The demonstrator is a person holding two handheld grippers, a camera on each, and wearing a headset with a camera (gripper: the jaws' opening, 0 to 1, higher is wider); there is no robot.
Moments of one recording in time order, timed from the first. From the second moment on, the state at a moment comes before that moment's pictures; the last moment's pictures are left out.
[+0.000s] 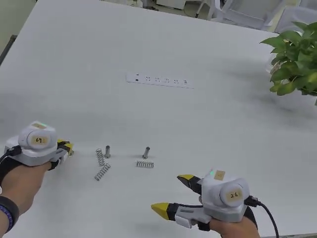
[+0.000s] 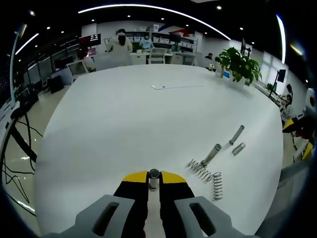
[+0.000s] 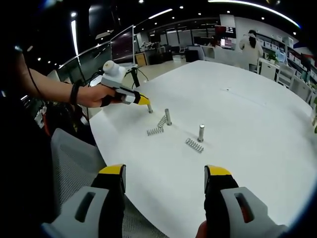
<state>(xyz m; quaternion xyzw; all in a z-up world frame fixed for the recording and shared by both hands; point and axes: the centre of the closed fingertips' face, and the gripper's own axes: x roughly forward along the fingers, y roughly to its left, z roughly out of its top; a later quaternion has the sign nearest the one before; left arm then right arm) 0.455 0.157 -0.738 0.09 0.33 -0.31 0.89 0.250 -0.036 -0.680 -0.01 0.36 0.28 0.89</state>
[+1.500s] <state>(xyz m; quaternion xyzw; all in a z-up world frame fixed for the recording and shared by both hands) 0.444 0.137 -0.742 0.08 0.33 -0.33 0.88 0.245 -0.049 -0.680 0.00 0.36 0.26 0.90</state>
